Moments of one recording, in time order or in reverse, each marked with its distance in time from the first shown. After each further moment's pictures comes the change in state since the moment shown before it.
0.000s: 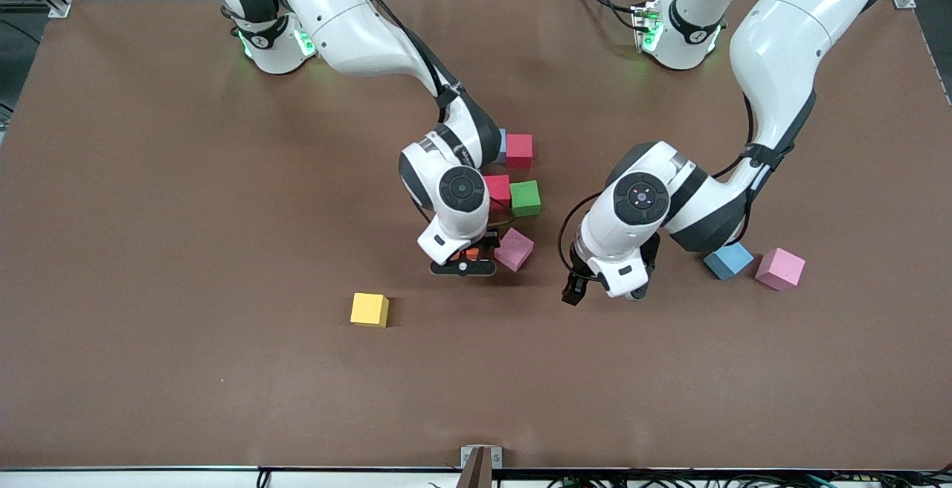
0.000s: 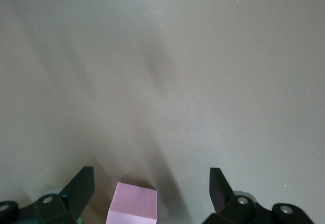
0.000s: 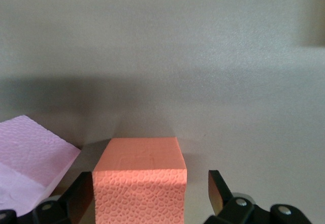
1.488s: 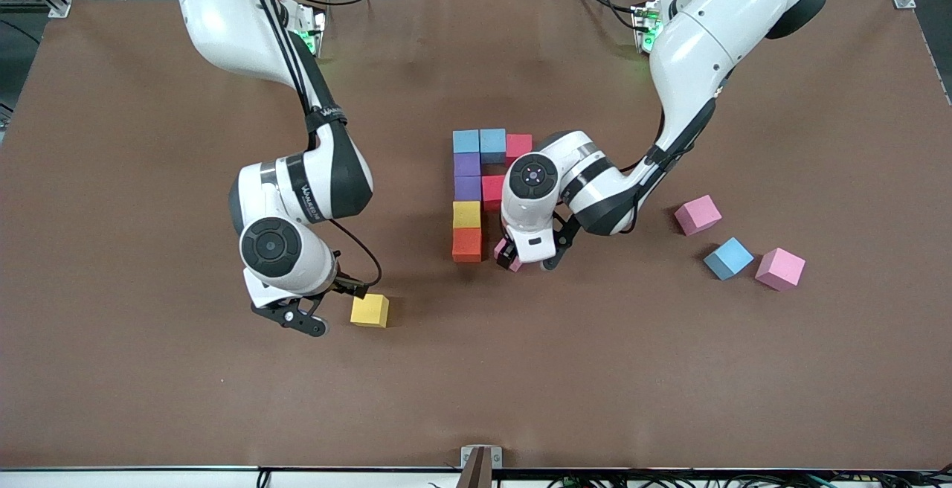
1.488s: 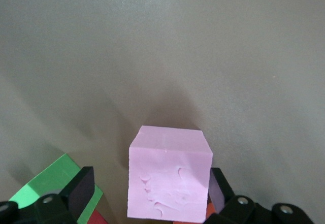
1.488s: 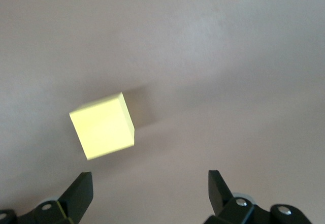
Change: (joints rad) left arm -0.281 0.084 0.131 0.007 0.007 0.020 0.004; right arm -0.233 -0.202 -0.159 -0.080 -0.003 -0.197 -0.023
